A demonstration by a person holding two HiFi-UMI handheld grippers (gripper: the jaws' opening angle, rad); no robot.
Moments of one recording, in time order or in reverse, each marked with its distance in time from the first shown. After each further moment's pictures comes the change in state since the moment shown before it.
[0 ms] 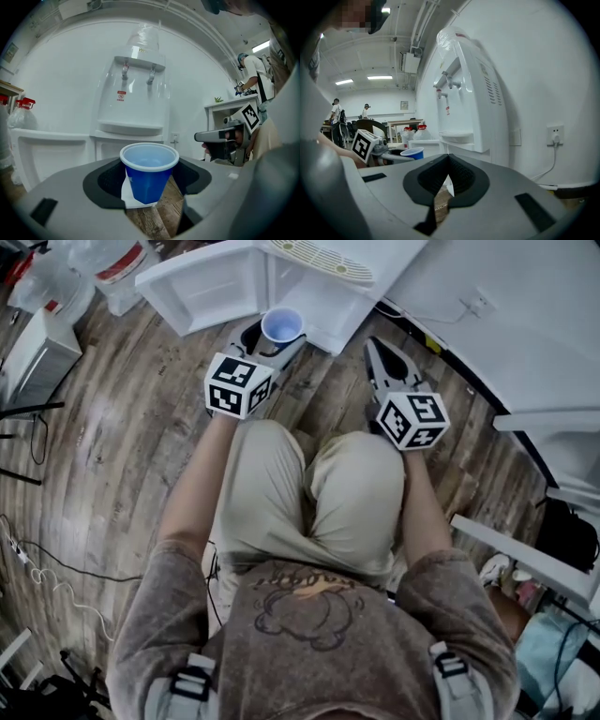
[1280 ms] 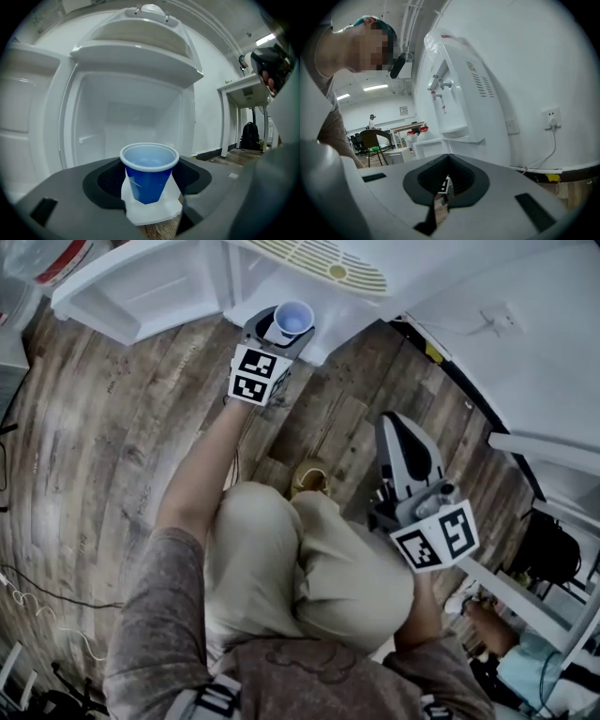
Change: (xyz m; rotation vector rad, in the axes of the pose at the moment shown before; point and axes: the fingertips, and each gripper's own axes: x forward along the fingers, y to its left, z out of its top) left arm 0.201 0.052 -0.149 -0.017 0.013 0.032; right arm -0.024 -0.016 -0.016 0.134 0.017 0.052
